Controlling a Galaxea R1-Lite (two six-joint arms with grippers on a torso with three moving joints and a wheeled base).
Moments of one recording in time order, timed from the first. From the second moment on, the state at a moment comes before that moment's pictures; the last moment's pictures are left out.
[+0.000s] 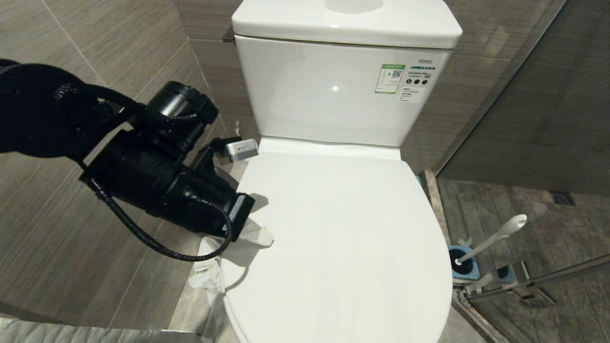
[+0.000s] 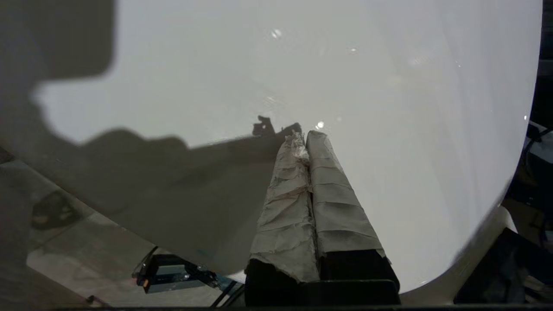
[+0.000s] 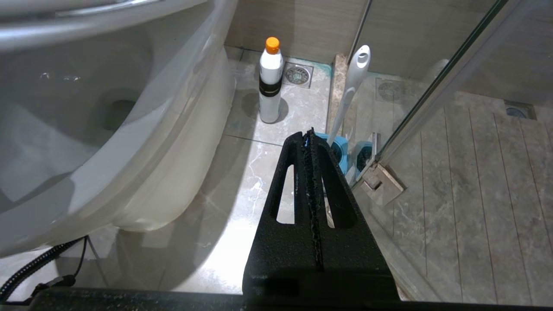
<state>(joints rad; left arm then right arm) -0.55 1.73 -1.57 0.82 -0.42 -0.11 0.00 0.00 0.00 -0.06 0.00 -0.02</state>
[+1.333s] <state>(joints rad) -0.61 1.97 -1.36 0.31 -0.41 -0.19 0.00 0.00 0.00 -0.06 0.00 -0.02</state>
